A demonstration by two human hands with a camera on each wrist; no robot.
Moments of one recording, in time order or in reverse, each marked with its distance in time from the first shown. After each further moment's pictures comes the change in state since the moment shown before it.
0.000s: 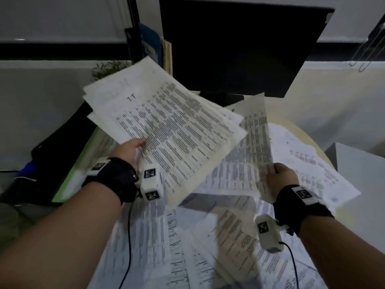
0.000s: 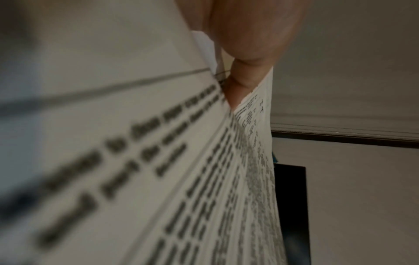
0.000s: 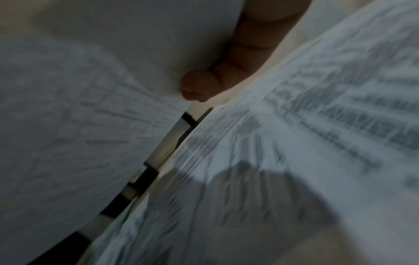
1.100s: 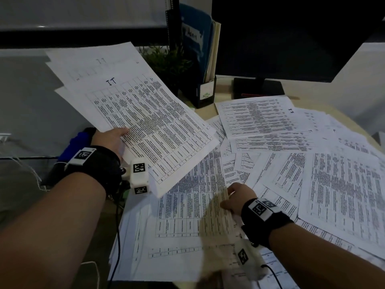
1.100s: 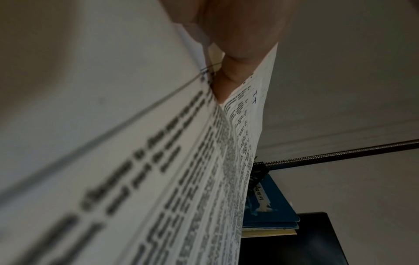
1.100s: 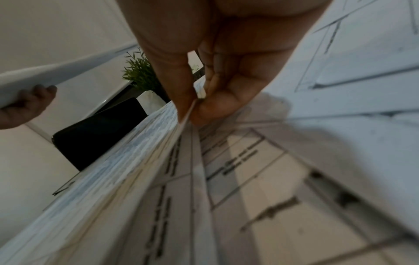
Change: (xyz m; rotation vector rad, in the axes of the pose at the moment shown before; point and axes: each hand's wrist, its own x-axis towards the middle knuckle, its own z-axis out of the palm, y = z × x) left_hand -0.005 0.064 -0.156 -0.040 0.341 0.092; right_hand -0.122 -0.081 0.179 -0.334 -0.509 -0.047
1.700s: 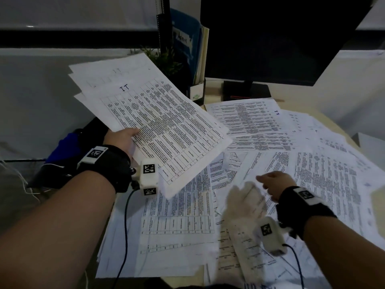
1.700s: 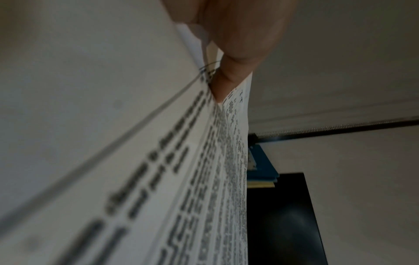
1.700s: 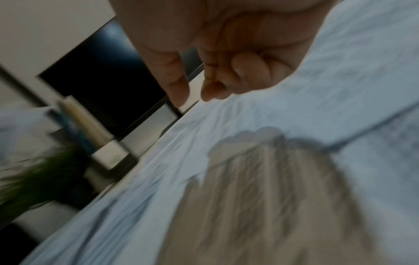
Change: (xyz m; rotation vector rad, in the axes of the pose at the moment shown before) left_hand -0.037 -0.017 0.035 -0.035 -0.082 0.040; right_hand 0.000 0.082 -0.080 0.462 0.262 0.163
